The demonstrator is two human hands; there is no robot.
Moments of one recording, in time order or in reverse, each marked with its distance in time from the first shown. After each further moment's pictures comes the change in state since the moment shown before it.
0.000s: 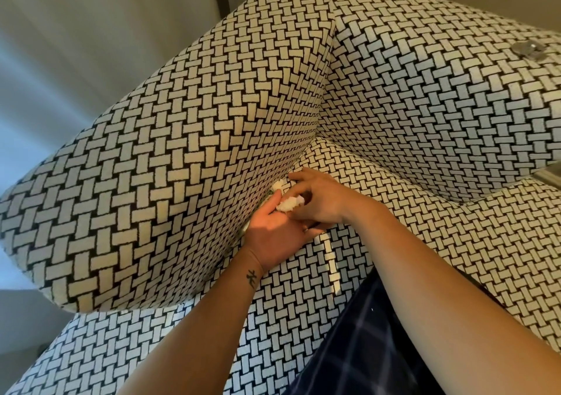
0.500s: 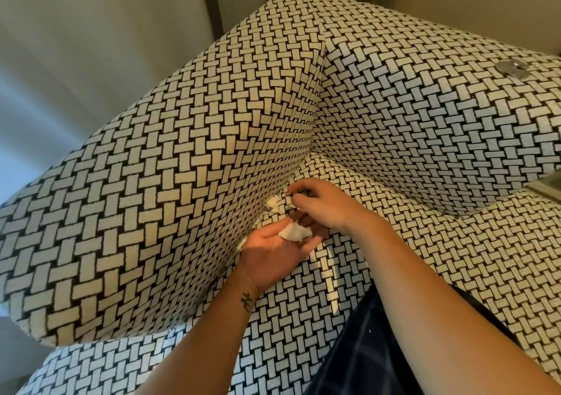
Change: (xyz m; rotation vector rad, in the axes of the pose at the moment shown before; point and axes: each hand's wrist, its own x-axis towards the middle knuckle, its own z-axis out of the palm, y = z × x) left_hand 0.000 -0.002 0.002 0.141 0.234 0.072; right_hand 0.001 0.006 -0.007 0.448 0.135 0.113
